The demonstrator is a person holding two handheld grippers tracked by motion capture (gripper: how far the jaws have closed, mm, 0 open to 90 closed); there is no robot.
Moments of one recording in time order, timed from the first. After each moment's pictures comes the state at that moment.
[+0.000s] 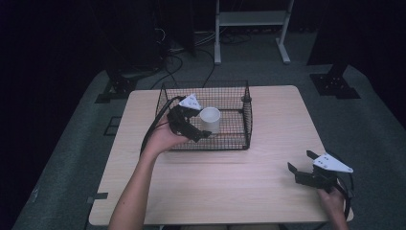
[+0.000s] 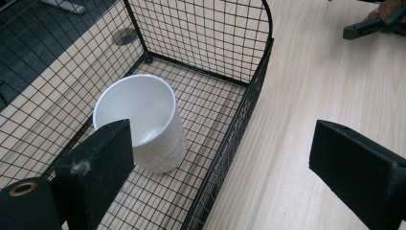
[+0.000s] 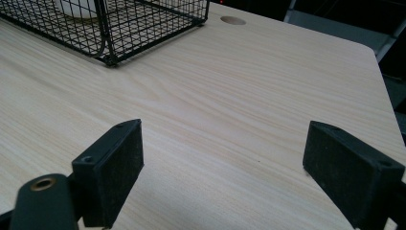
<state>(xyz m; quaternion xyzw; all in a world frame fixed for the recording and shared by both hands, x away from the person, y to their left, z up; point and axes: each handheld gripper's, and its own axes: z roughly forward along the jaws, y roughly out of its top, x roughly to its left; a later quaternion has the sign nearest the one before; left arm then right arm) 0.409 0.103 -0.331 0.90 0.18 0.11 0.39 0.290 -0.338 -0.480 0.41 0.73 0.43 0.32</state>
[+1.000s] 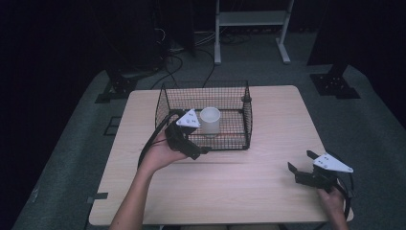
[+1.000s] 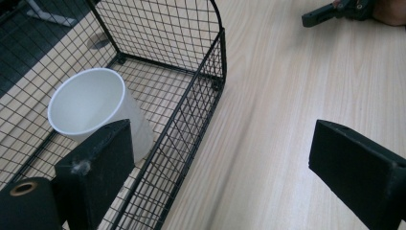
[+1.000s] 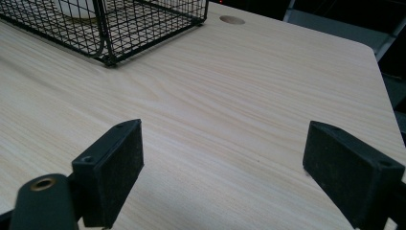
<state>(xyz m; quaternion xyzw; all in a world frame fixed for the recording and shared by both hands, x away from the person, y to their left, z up) 0.363 0.106 -0.341 0.90 0.15 0.12 0.40 0.290 -0.338 -0.480 0.41 0.73 0.43 0.32</state>
